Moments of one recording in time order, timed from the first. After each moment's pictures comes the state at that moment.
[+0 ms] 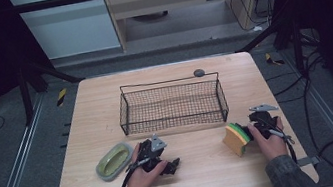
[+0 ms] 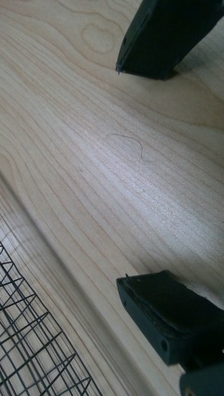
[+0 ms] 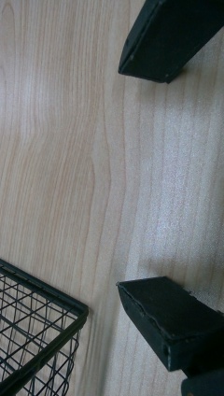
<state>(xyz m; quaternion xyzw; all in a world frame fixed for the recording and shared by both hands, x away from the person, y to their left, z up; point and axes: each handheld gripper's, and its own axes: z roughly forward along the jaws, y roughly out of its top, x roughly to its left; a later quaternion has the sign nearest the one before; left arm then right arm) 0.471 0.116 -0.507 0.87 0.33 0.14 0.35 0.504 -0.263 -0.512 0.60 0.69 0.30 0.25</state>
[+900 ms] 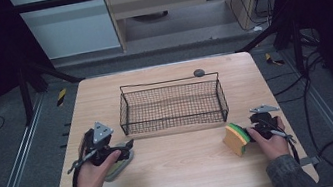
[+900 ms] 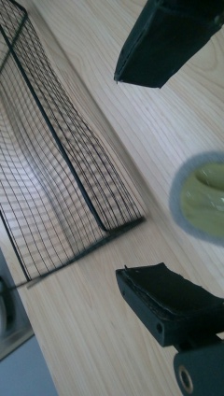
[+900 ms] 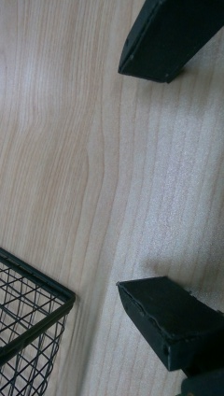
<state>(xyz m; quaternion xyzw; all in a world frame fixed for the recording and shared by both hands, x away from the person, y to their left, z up) 0.468 0.236 -0.401 0.81 0.39 0.25 0.37 0.501 -0.267 -0.513 0.58 0.72 0.31 0.25</state>
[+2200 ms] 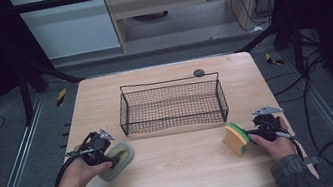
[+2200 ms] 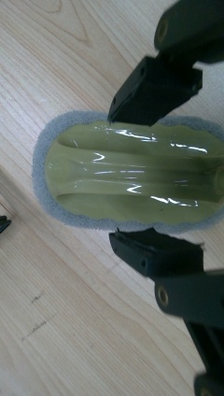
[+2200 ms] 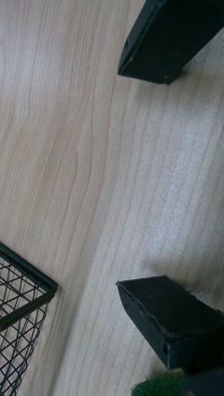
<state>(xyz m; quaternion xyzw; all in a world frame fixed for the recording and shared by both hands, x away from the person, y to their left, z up) 0.490 0.253 -0.432 0.91 0.36 0.13 0.16 0.494 -0.276 -0.513 0.55 0.74 0.32 0.24</state>
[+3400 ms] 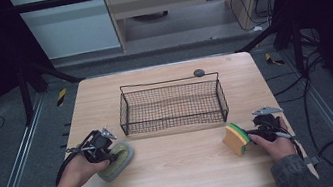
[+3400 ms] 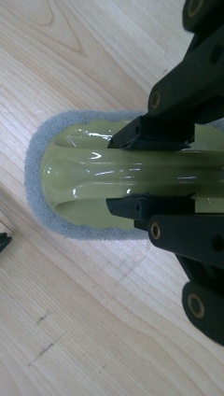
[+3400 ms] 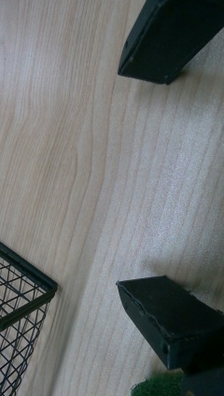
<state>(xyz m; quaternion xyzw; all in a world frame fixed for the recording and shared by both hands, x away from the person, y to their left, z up) 0.495 0.251 -0.427 0.93 0.33 0.10 0.15 0.494 -0.276 -0.513 0.55 0.74 0.32 0.24</state>
